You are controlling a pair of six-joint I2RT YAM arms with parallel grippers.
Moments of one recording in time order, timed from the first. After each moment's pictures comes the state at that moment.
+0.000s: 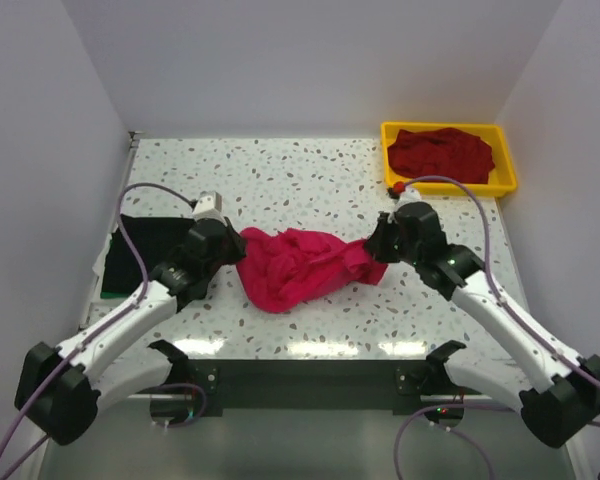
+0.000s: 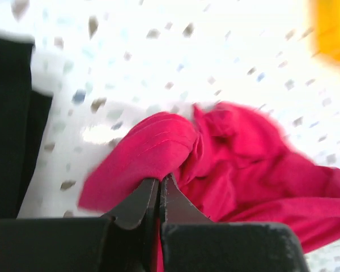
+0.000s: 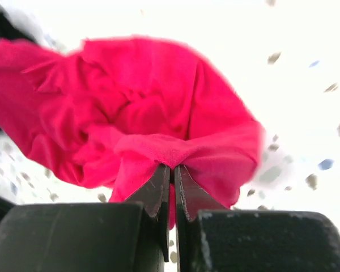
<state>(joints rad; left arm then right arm) -0.54 1.06 0.62 -0.16 -0.26 -0.68 0.53 1.04 0.85 -0.49 0.02 0.48</state>
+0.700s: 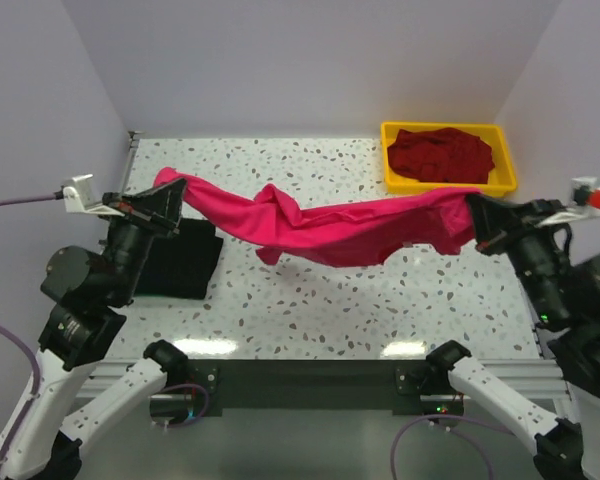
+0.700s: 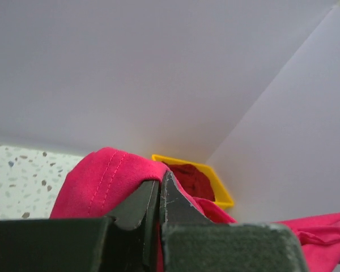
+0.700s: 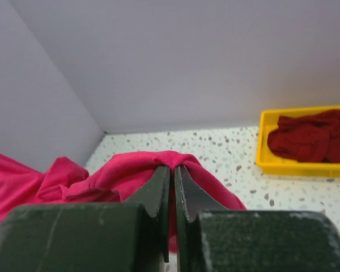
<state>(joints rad) -0.54 0.59 1.06 -0.21 -0.30 -0.52 0.53 0.68 1.46 -0.70 0.30 0.32</state>
